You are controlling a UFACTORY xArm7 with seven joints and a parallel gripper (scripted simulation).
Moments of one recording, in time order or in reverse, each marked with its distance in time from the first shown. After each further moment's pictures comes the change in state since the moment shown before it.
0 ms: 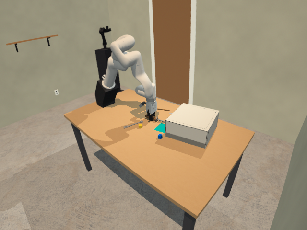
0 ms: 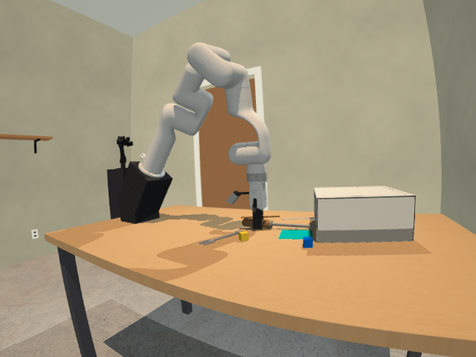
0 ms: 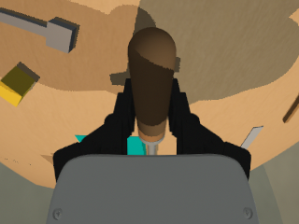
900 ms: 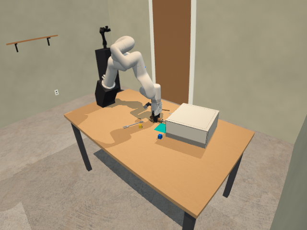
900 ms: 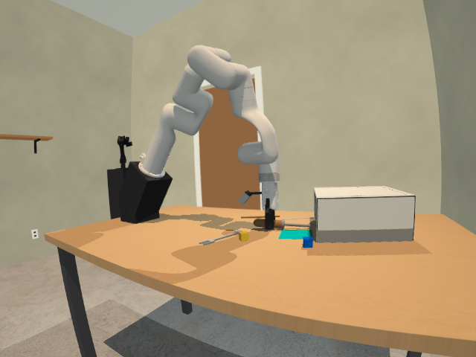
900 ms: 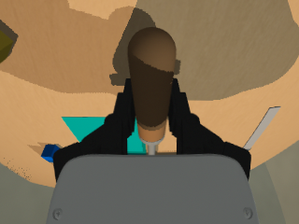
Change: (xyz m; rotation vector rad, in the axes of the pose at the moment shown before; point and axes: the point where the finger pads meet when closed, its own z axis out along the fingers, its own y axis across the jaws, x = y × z) arm -0.045 0.000 0.000 0.000 0.001 0.000
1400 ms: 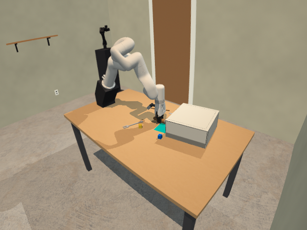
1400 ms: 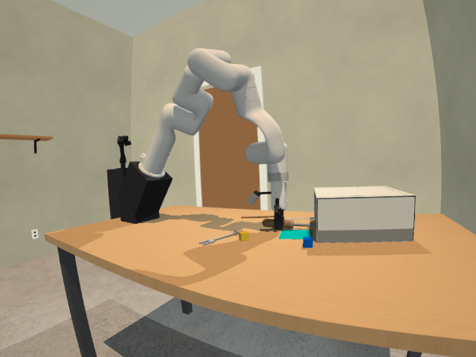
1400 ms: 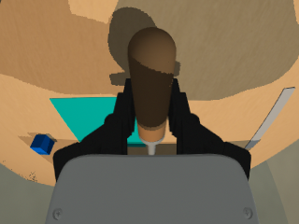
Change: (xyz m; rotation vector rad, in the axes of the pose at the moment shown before) arm -0.033 0.000 0.000 0.000 -0.002 0.000
